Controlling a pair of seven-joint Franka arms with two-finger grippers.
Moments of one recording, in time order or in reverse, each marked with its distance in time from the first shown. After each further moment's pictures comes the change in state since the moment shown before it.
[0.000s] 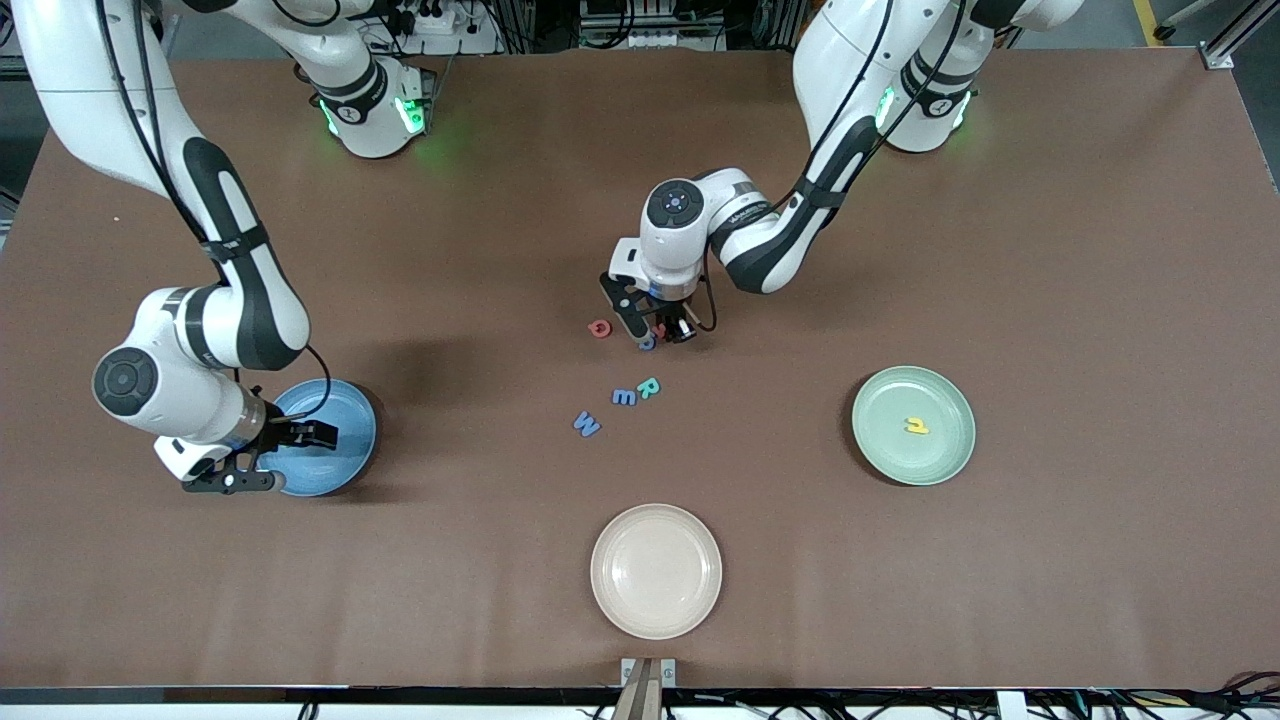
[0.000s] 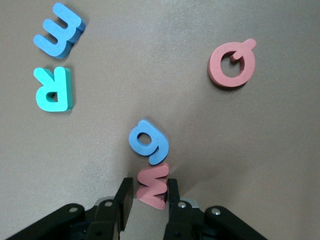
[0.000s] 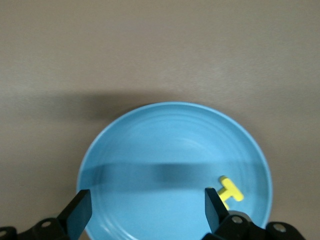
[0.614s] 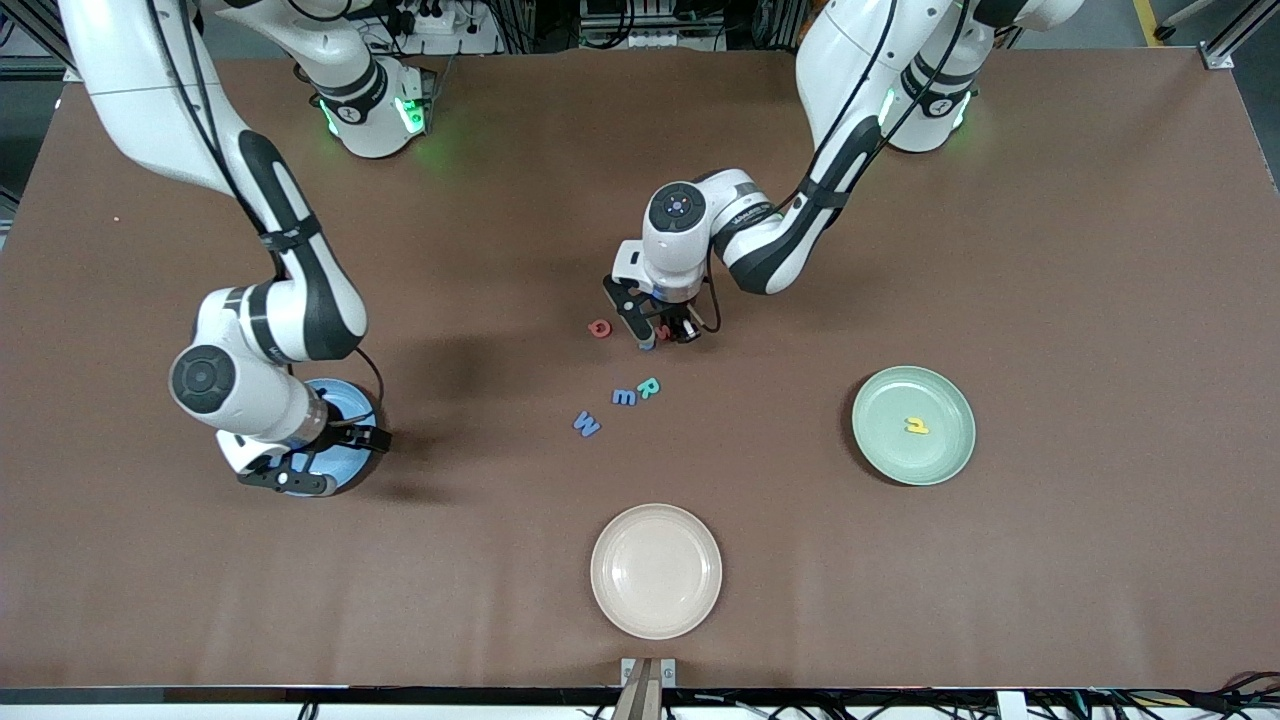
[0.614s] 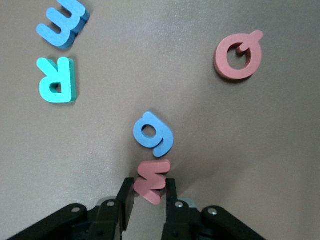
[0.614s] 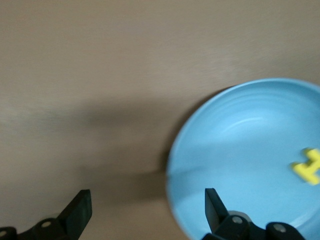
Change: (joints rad) left arm 0.005 -0.006 0.000 0.000 -0.014 -0.026 0.012; right arm 0.145 0.021 0.003 0.034 0.001 0.000 0.369
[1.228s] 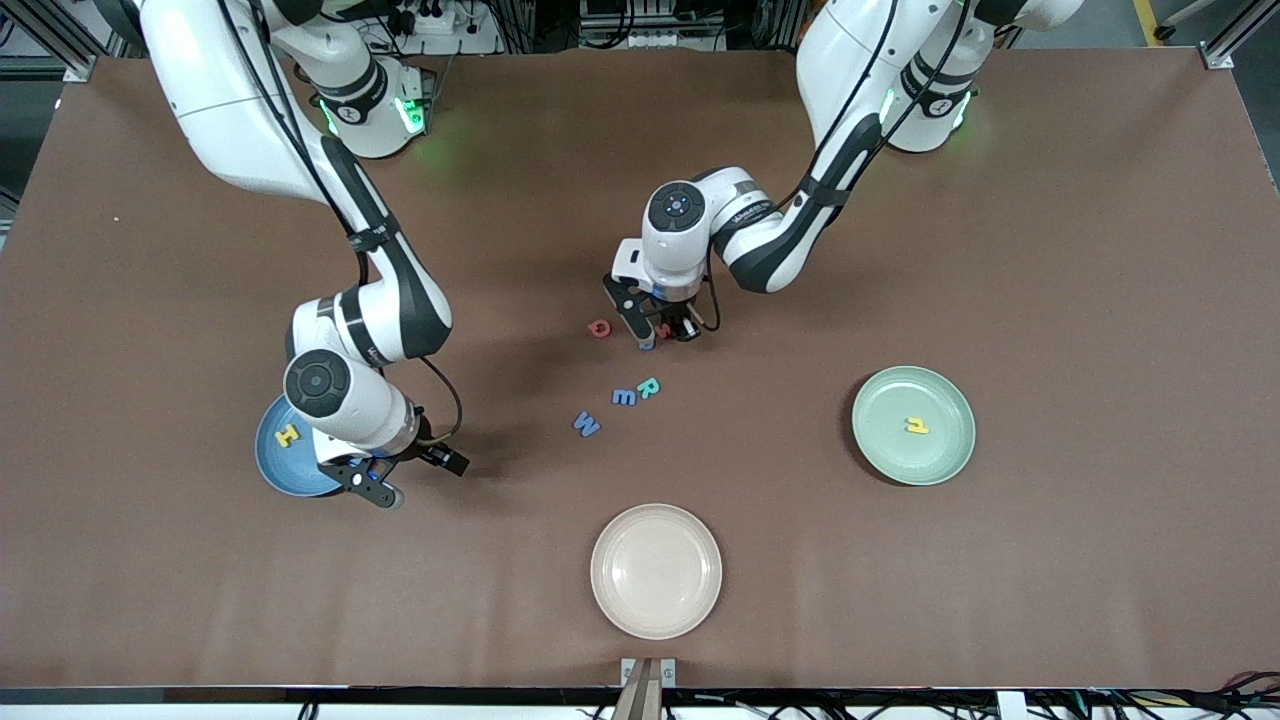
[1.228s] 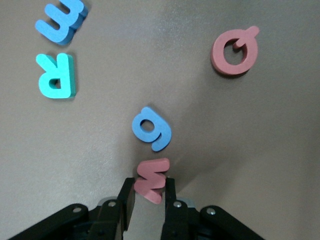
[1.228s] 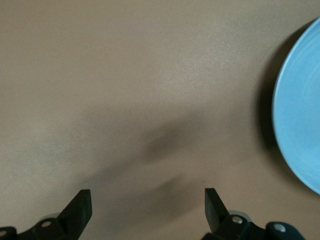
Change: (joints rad) left arm 0.000 -0.013 -0.002 0.000 -0.015 -0.030 0.009; right arm 0.127 0.090 0.001 0.129 0.000 -0.013 0.424
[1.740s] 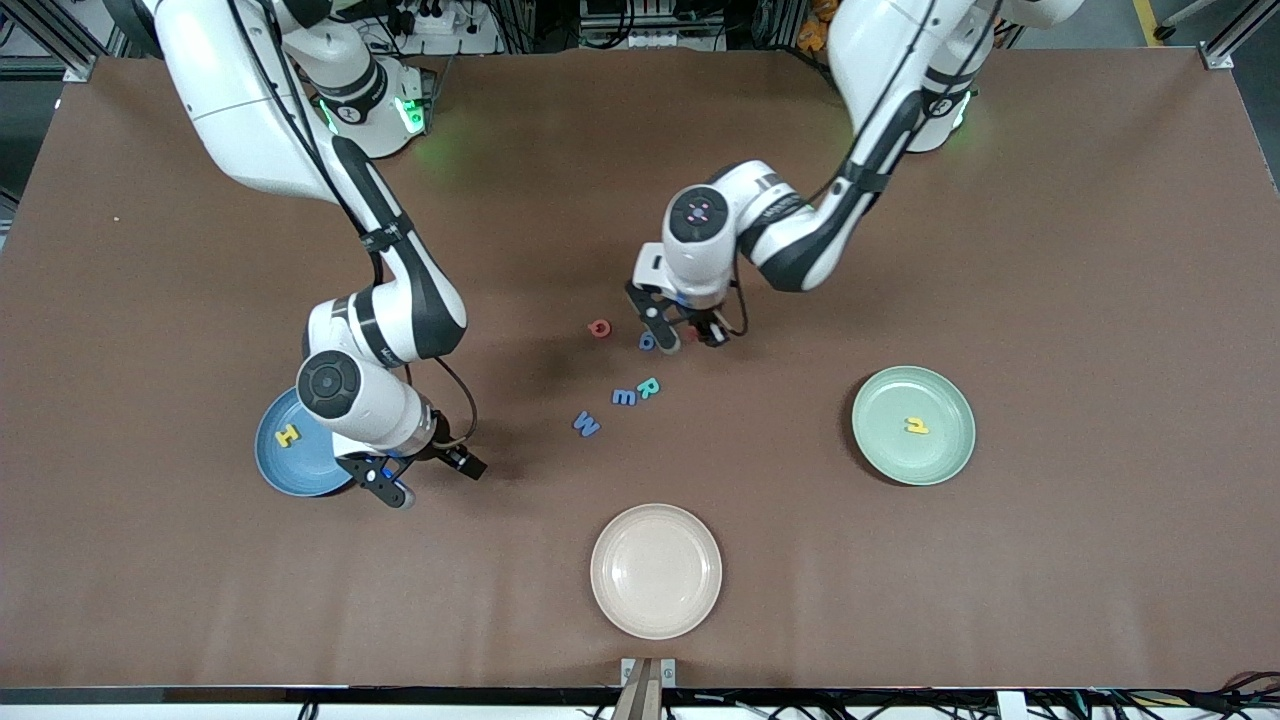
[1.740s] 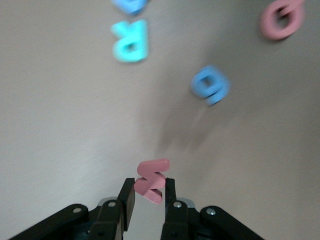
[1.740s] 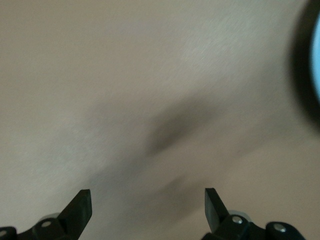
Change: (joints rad) left arm 0.118 -0.112 0.009 0.003 -0.049 -0.191 0.198; right arm 0.037 0.020 0.004 0.035 0.125 -0.001 0.074
